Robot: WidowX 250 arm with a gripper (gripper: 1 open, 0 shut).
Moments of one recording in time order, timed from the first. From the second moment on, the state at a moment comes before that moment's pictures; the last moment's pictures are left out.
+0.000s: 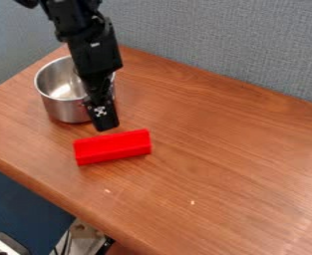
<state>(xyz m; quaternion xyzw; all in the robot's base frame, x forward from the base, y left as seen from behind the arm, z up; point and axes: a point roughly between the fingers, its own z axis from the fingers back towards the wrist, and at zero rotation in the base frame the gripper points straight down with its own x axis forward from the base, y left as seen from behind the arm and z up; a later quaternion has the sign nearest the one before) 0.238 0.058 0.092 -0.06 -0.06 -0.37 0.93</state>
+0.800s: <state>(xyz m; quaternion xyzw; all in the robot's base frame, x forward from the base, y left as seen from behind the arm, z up) 0.235 0.060 0.044 -0.07 -0.03 -0.36 0.93</state>
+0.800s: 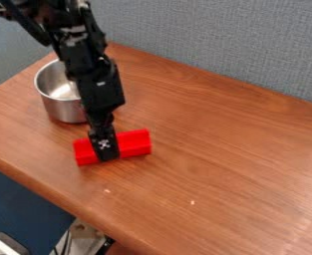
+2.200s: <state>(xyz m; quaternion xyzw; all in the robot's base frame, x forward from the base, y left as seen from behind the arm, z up) 0.238 0.063 0.068 -0.06 -0.03 -0.34 0.94</state>
